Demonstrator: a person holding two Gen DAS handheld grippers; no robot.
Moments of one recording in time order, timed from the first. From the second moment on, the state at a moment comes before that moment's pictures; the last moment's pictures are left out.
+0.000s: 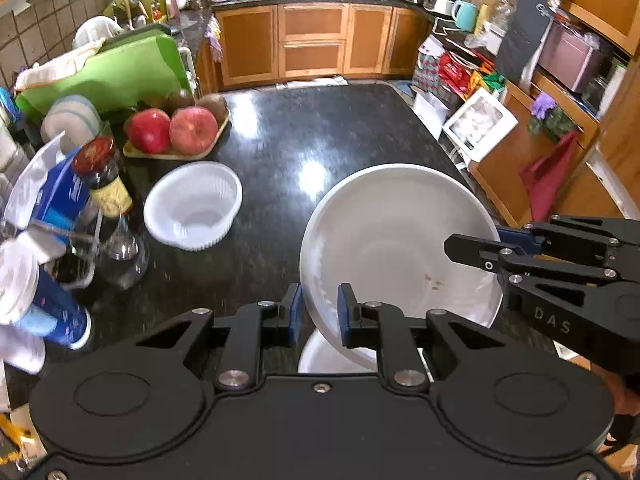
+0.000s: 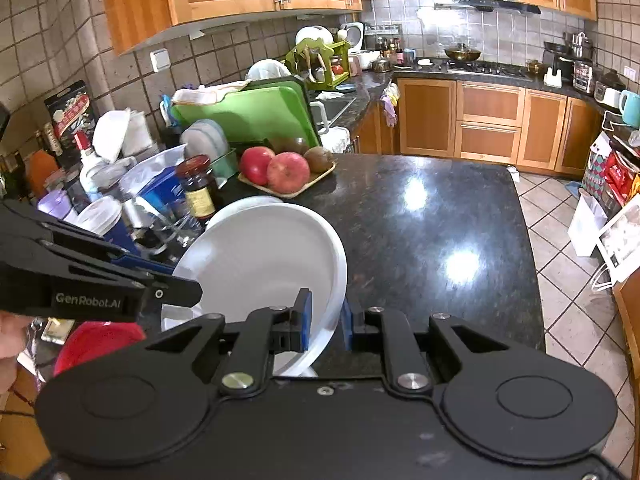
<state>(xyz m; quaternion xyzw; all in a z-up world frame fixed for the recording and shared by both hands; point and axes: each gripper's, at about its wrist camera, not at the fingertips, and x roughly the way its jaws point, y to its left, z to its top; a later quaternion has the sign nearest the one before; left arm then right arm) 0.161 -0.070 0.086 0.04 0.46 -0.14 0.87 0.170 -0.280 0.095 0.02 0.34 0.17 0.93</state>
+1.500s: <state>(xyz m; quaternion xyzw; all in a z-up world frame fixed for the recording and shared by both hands) 0.140 -0.060 0.030 0.04 0.53 -0.15 0.84 0.158 -0.262 0.034 0.02 0.40 0.15 0.90</state>
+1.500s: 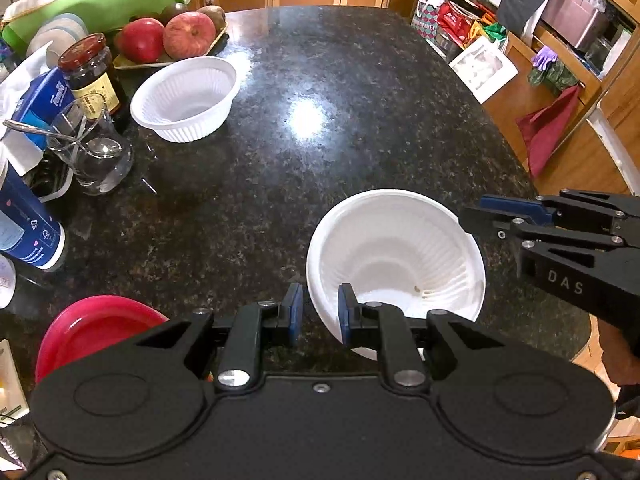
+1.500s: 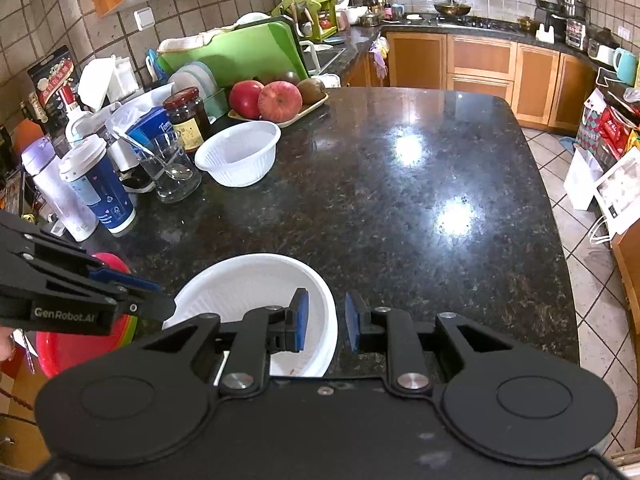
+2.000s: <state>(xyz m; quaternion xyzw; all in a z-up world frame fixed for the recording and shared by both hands) 0.160 -0.017 0.058 0.00 0.47 -0.07 0.88 0.191 -0.247 0.081 0.04 0.36 0.21 0.91</state>
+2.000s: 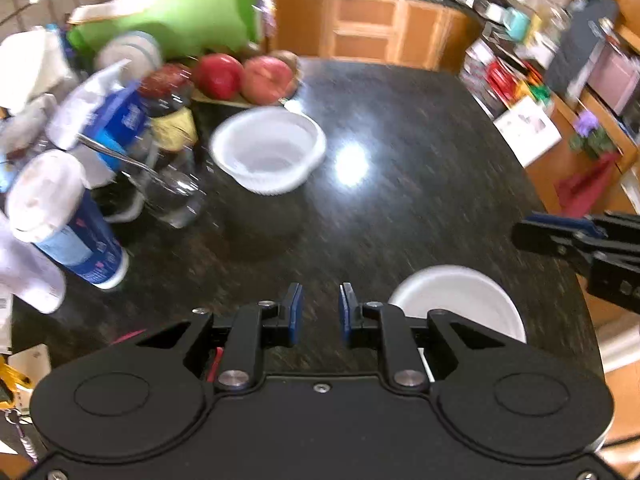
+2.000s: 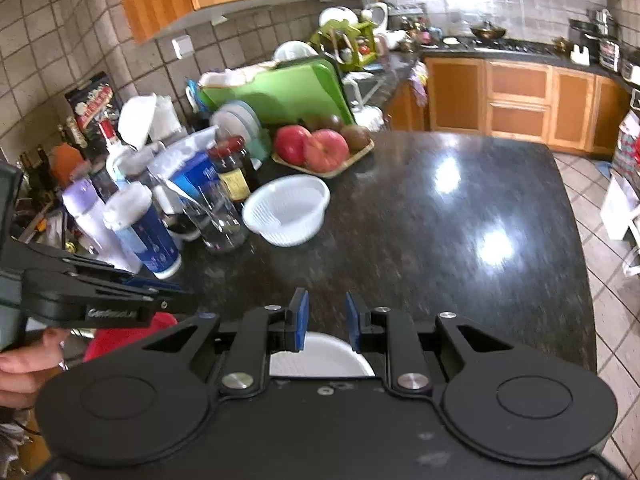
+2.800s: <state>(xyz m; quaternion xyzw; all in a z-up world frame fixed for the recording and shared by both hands) 0.284 0.030 0.044 -0.07 0.48 0.04 0.87 0.351 -0.180 0.071 0.02 0.40 0.25 0.88</state>
